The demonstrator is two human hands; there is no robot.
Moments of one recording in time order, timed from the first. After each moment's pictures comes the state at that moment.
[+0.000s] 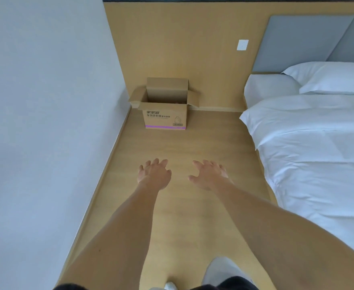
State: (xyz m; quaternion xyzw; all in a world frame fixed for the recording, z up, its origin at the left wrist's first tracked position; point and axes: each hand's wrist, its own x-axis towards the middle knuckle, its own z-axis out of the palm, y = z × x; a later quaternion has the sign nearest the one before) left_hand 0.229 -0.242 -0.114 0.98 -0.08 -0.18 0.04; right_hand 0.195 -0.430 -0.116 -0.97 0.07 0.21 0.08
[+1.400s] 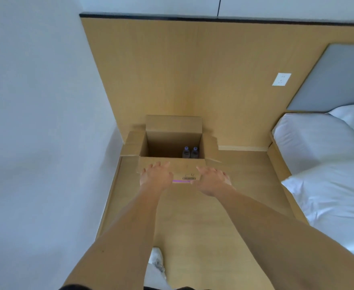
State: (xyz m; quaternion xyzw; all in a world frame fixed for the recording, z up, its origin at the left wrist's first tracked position) left_hand 0.923 -0.232 -0.147 0.97 -0.12 -0.17 0.09; right_hand 0.871 -0.418 -0.147 -0.96 0.13 0.21 0.11
